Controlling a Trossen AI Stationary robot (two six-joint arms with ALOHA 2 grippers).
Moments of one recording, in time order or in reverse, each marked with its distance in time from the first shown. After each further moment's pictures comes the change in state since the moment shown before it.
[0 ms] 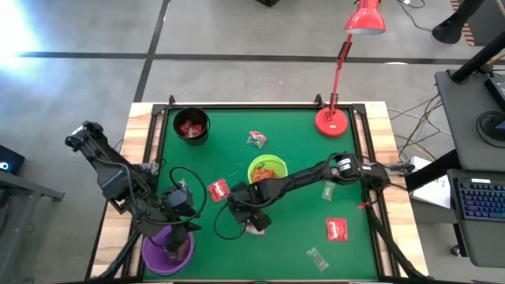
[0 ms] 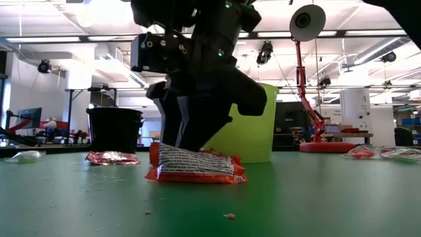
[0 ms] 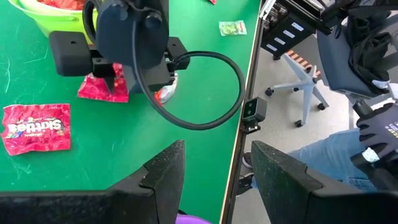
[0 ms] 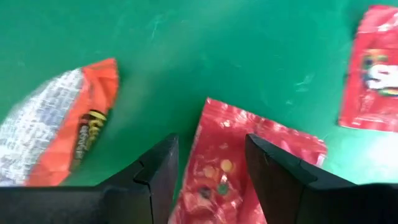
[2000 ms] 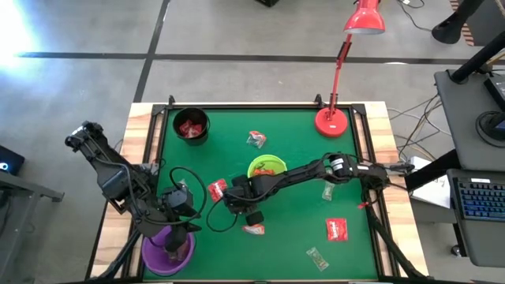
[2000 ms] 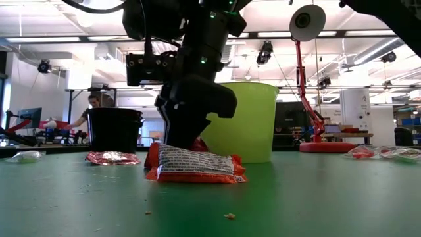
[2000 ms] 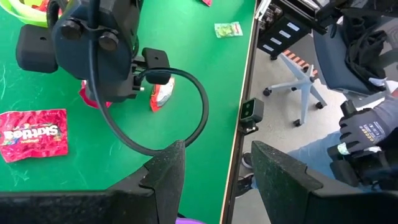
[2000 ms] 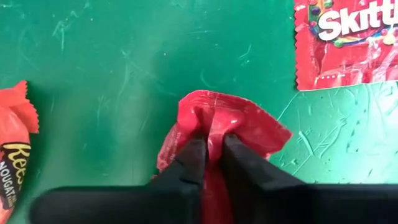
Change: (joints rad) left arm 0.000 0.000 -0.002 0.018 0.000 0.026; right arm -0.031 0.160 0.119 -0.116 0.049 0.202
